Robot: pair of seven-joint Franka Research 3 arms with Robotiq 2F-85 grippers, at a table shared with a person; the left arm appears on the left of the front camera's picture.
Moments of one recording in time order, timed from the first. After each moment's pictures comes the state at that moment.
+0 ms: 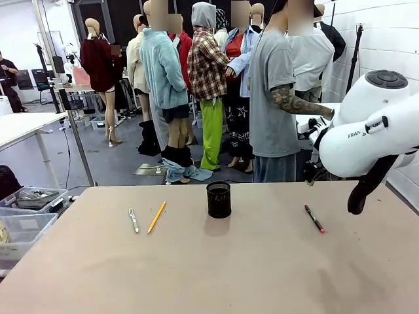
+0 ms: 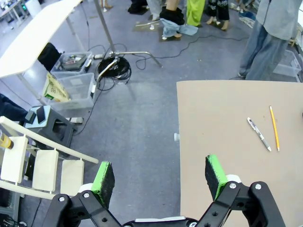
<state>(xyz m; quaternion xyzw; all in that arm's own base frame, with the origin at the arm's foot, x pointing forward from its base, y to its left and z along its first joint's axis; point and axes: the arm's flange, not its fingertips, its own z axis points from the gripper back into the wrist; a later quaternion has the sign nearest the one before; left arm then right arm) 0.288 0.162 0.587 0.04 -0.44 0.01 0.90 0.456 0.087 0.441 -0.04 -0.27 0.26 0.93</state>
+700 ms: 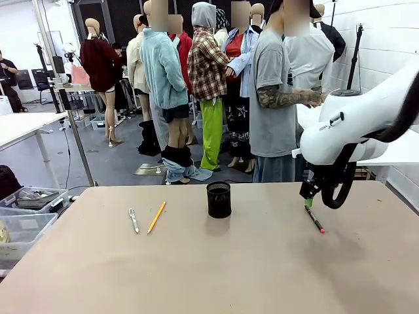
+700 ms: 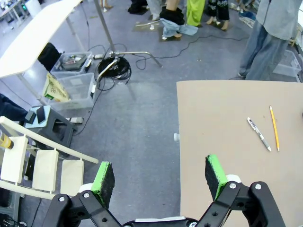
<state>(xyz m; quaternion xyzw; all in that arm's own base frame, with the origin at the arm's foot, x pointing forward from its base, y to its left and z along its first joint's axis) 0.288 0.162 0.587 0.04 -0.44 0.01 0.90 0.541 0.081 0.356 0.00 -0.07 0.23 0.97</state>
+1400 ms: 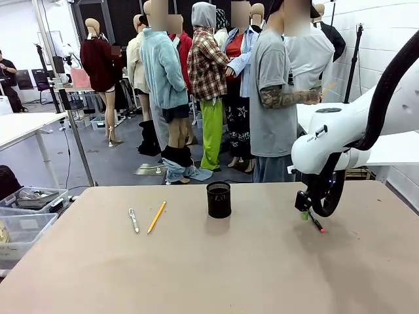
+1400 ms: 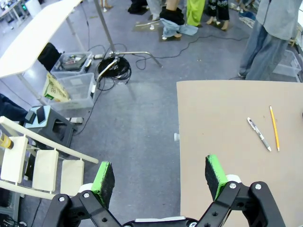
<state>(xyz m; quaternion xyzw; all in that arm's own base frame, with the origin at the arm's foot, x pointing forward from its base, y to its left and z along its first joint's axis) 0.288 0.162 0.587 0.04 -0.44 0.01 0.90 0.562 0.090 0.308 -0.02 -0.02 0.22 0.98</state>
